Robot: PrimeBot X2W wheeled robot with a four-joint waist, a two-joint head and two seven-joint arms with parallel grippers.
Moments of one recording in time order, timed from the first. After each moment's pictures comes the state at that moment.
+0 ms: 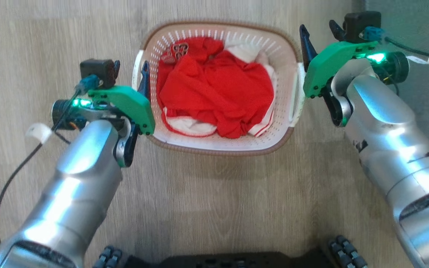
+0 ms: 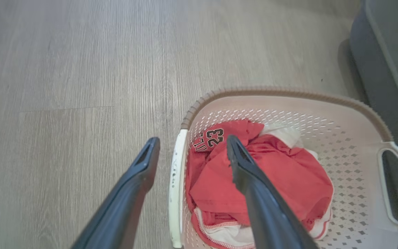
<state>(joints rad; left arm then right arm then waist) -0.85 0.10 -0.67 0.96 -0.68 0.07 -0.25 -1.07 -0.07 0.56 1.16 0.57 0.13 -0.25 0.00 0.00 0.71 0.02</state>
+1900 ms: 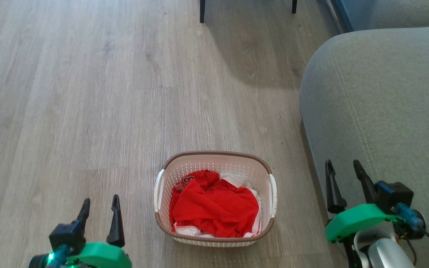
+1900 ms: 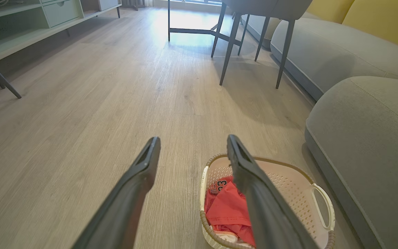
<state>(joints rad) 0.11 0.05 -0.08 0.23 -0.20 0.01 -0.25 -0.05 -0.05 0.10 0.26 0.27 0.13 -0.25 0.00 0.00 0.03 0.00</state>
